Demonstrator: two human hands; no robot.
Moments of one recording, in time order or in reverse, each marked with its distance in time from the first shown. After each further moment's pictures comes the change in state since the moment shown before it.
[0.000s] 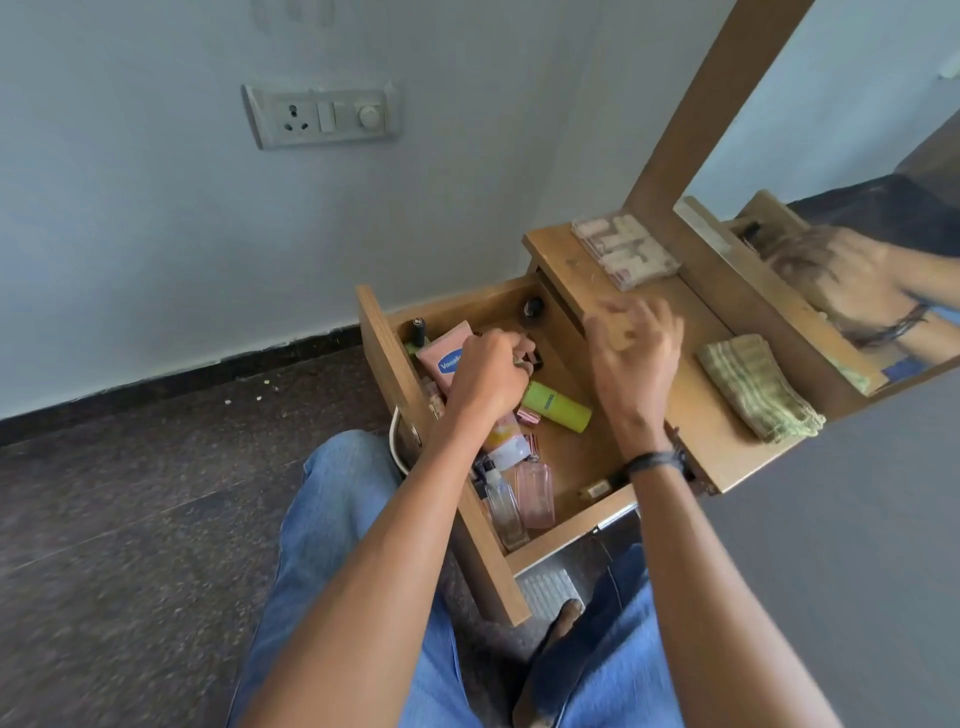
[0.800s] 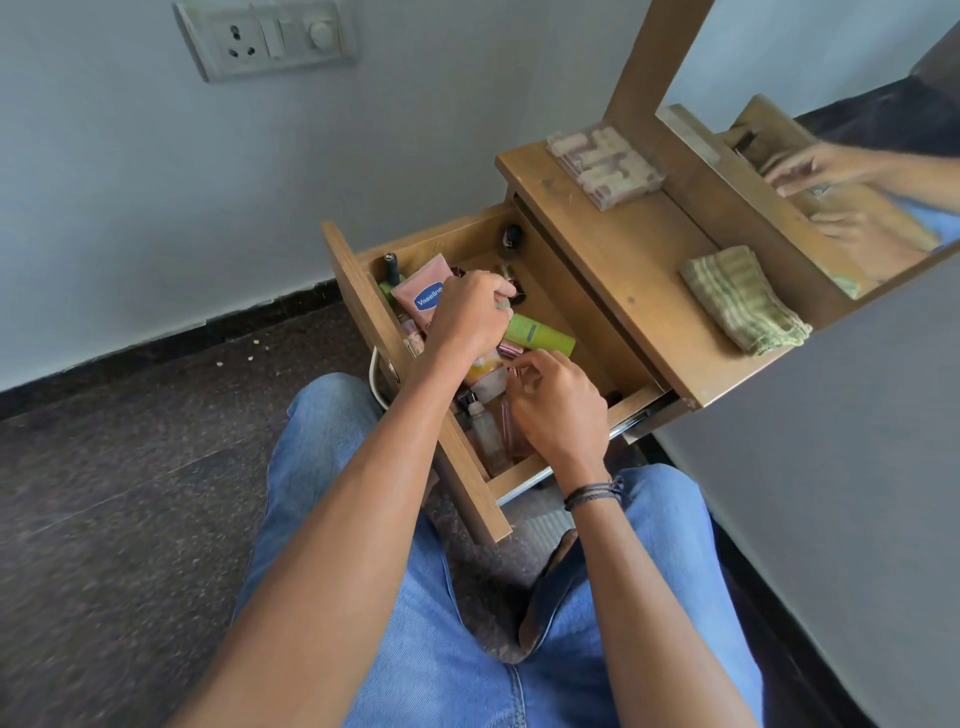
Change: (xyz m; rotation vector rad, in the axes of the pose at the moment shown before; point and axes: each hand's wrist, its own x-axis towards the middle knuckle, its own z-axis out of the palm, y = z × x) left_hand -0.009 -0.001 0.006 0.114 -0.028 0.036; right_hand -0.114 0.000 0.000 -0.317 -0.394 0.068
